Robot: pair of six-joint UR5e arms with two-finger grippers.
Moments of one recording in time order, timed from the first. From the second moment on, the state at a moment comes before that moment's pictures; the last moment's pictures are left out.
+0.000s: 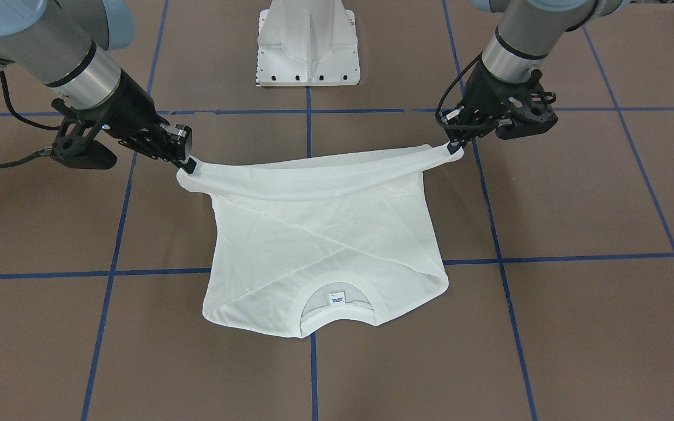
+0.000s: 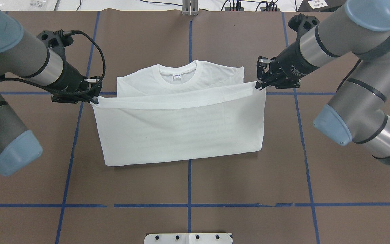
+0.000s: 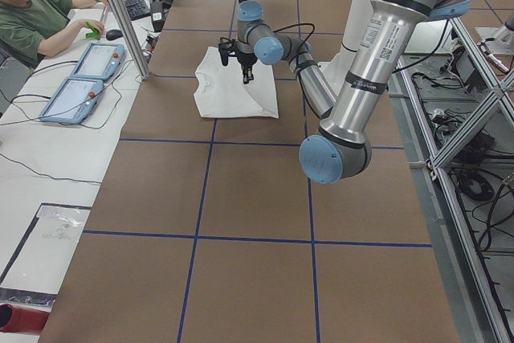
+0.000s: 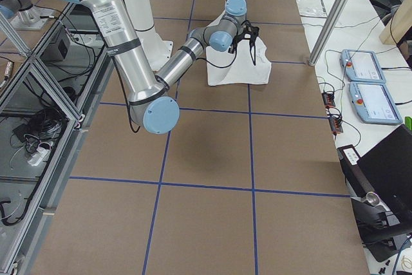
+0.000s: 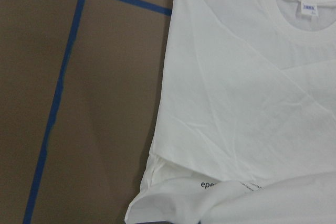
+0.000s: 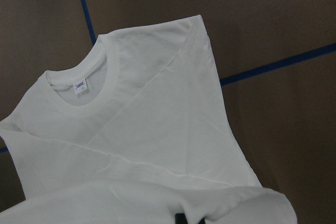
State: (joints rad) left arm -0.82 -1.99 -2.00 -1.54 -2.09 -1.30; right arm 0.88 -1.11 1.86 -1.35 2.26 1.41
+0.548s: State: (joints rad) left arm -0.86 -2.06 -1.69 -1.80 -2.09 -1.31; right arm 0.92 -0.96 1.58 -1.28 2.23 1.39
